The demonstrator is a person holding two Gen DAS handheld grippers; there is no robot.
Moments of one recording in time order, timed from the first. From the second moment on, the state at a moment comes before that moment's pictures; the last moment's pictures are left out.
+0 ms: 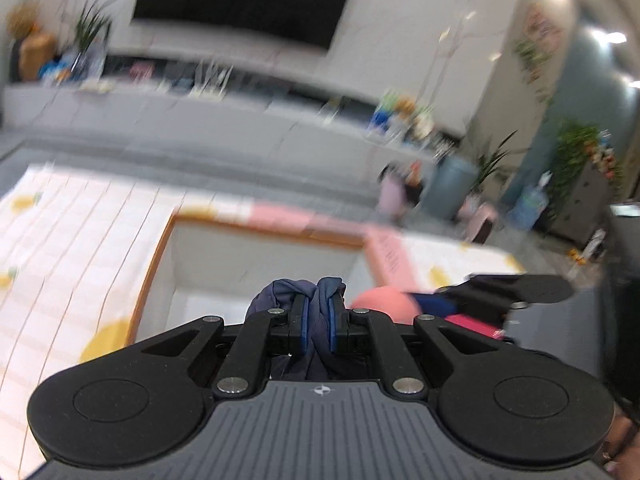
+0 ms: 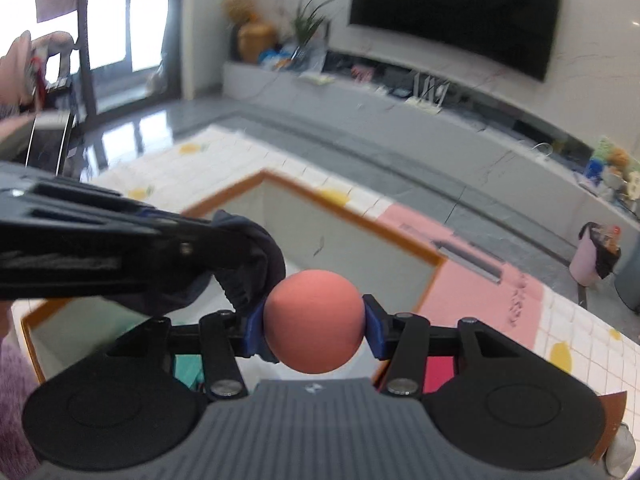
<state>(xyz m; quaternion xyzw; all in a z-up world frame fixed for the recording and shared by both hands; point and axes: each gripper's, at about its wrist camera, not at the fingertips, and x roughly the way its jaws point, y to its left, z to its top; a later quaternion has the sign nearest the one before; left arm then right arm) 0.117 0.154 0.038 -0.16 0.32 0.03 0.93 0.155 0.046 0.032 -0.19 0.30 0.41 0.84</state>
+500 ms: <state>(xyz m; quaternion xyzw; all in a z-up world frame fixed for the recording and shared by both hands) 0.133 0.167 -0.015 -0.13 0.44 0.11 0.88 0.151 0.103 -0.014 -0.32 0.38 0.42 0.76</state>
